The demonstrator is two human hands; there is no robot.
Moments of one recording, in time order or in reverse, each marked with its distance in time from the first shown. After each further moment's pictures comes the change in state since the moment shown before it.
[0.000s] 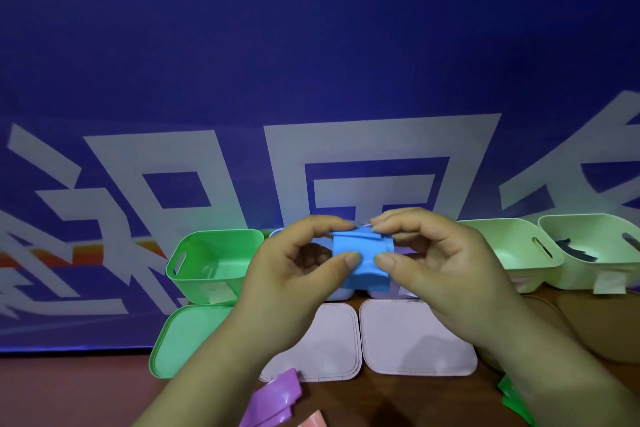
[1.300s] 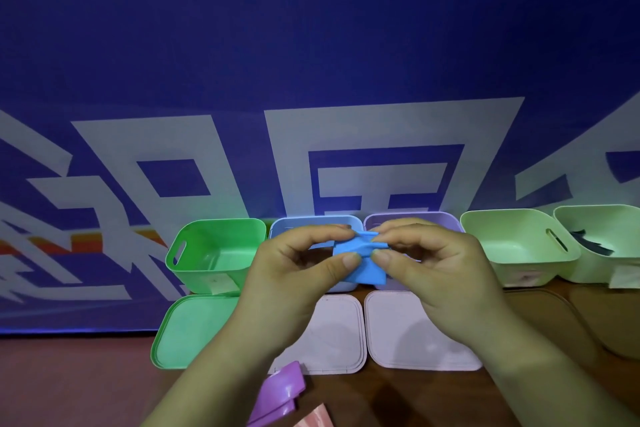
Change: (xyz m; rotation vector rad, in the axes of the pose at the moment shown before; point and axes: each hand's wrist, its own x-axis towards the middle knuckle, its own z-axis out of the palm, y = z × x) left_hand 0.015 -0.018 -0.001 -0.193 0.077 -0.183; right_hand 0.017 0.043 0.011 -0.015 0.111 0.059
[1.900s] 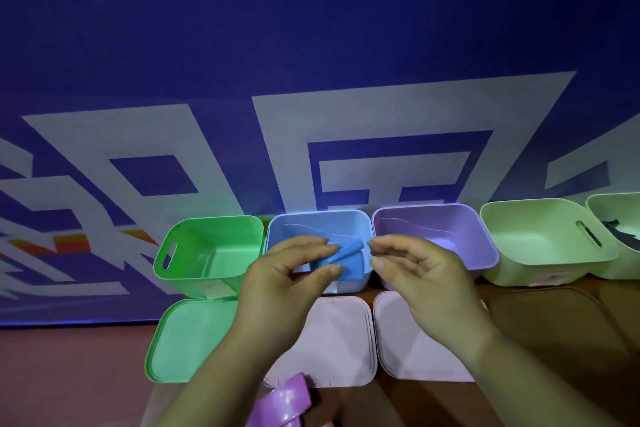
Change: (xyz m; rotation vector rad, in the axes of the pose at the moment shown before) left_hand 0.062 -0.086 -0.037 0.463 0.092 0.065; right_hand 0.044 0.085 0.018 0.068 0.052 0.330
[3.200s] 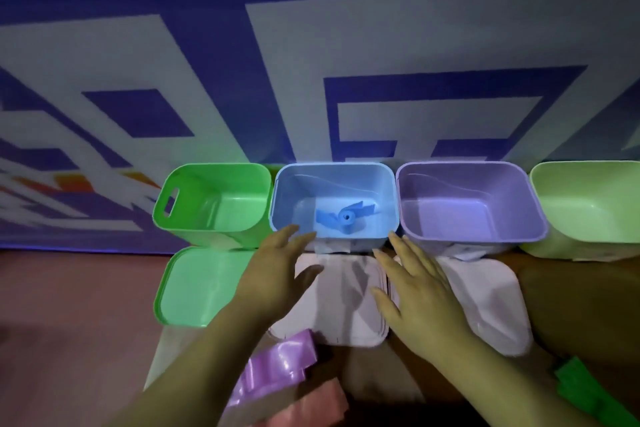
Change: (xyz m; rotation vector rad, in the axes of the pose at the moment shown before) left_hand 0.006 -0.154 -0.002 0.732 -0.359 -0.144; right_hand 0.011 0.146 0.007 -1.181 -0.278 -0.149
